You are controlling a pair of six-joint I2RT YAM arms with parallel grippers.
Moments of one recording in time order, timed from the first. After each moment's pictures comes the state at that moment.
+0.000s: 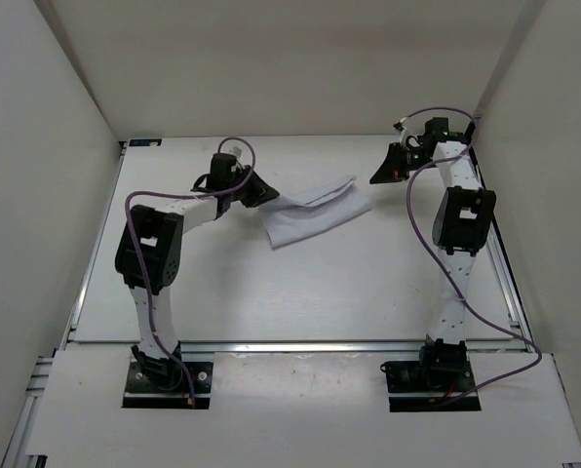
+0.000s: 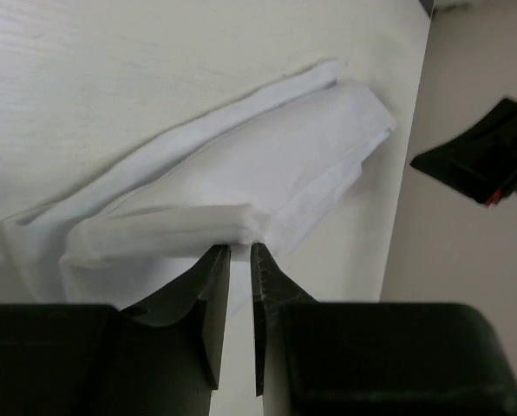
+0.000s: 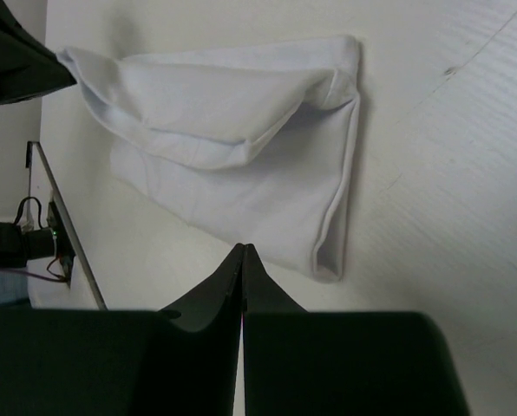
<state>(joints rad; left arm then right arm) -0.30 2.00 1.34 0.04 0.41 -0.86 -0.06 2.51 2.30 -1.00 -1.02 -0.19</state>
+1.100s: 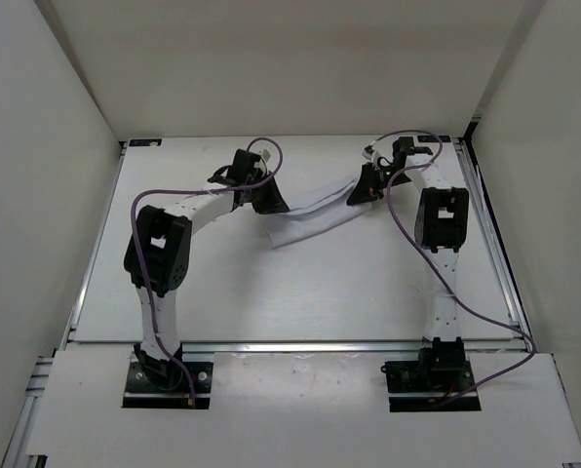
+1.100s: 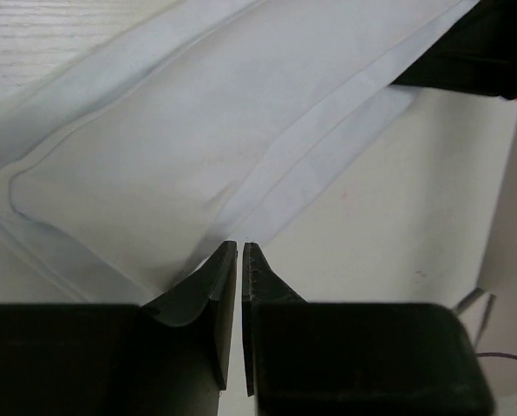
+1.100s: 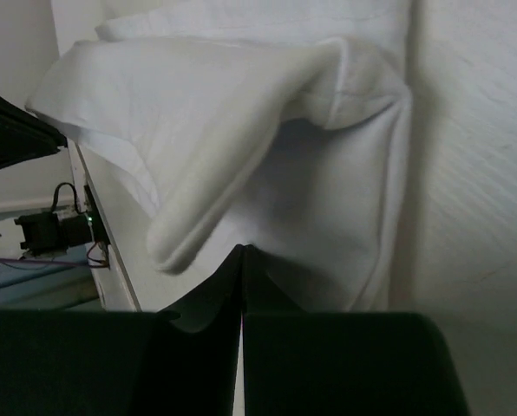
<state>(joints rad) -0.41 1.99 1.45 -0.25 0.35 -0.66 0.05 2.63 2.26 -0.99 -1.03 -0.12</state>
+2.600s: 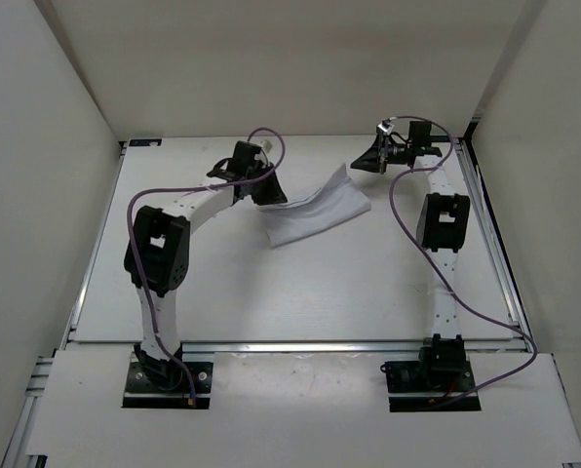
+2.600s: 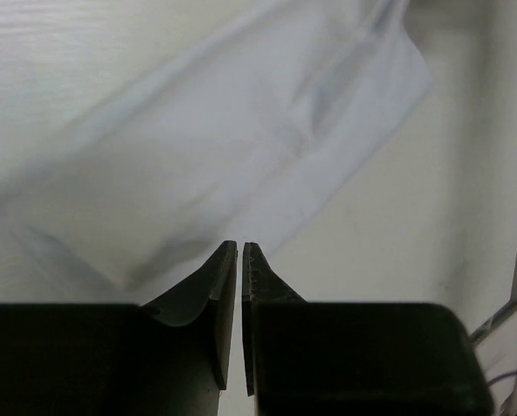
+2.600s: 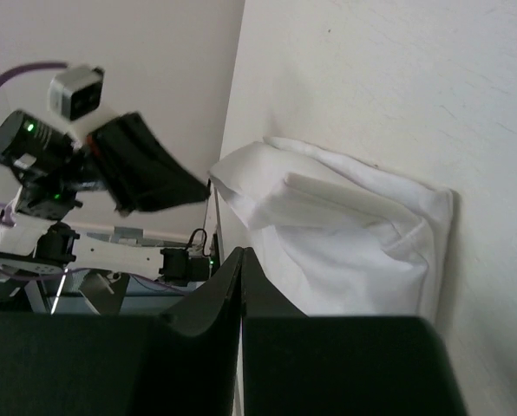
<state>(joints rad) -0.39 2.00 1.53 -0.28 0.28 -0.57 0.00 2.81 2.53 -0.43 -1.41 0.60</state>
